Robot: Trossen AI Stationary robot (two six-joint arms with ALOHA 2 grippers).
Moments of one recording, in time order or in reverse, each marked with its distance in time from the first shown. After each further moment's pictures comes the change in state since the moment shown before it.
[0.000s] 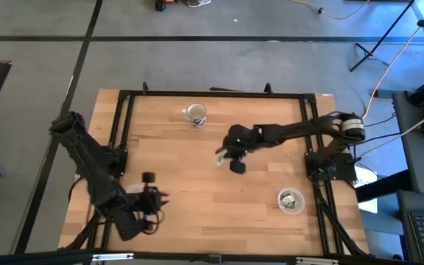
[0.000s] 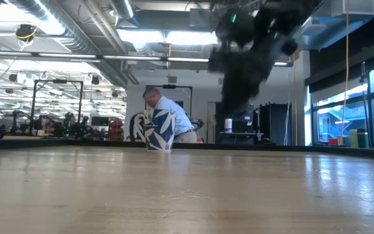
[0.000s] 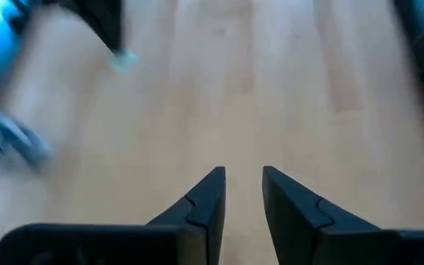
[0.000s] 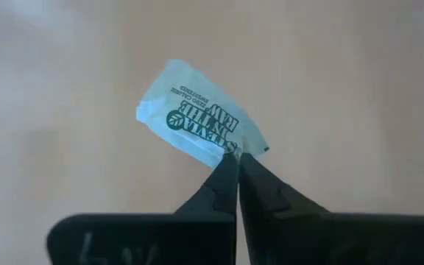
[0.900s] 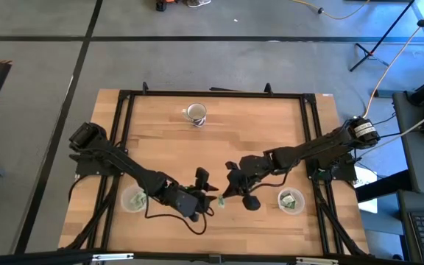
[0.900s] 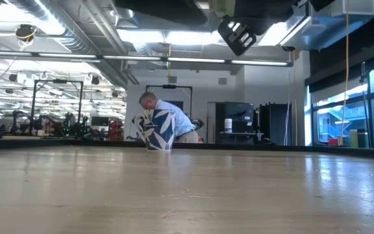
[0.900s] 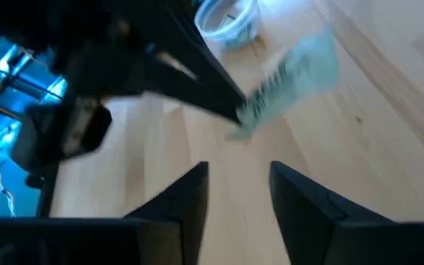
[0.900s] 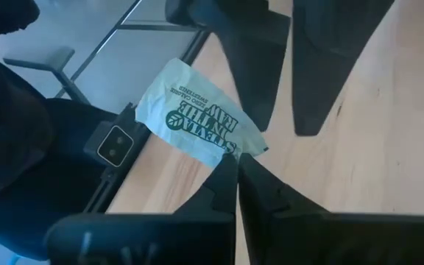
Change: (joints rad) left arm 0.395 0.286 0.000 0.789 0.125 0.999; right arm 0.381 -0.130 0.002 0.223 -0.118 0.077
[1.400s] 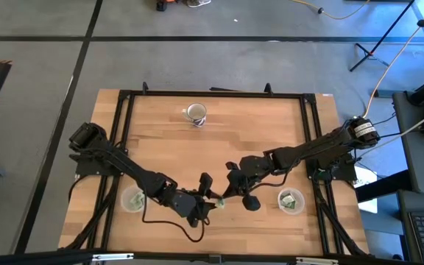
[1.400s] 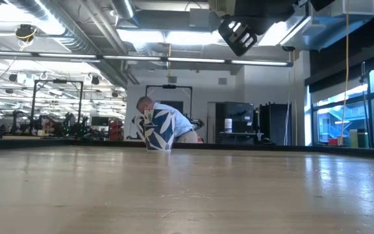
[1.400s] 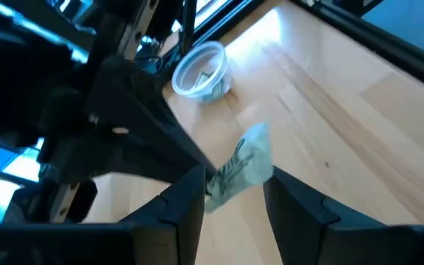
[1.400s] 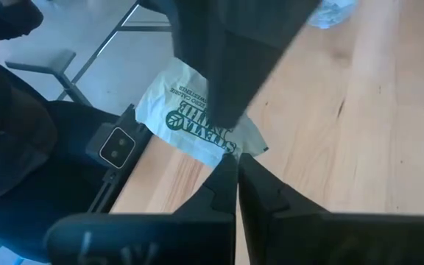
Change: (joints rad) left arm -0.004 0.000 0.000 0.141 0.095 0.141; right arm 0.000 0.000 0.000 0.000 0.000 0.017
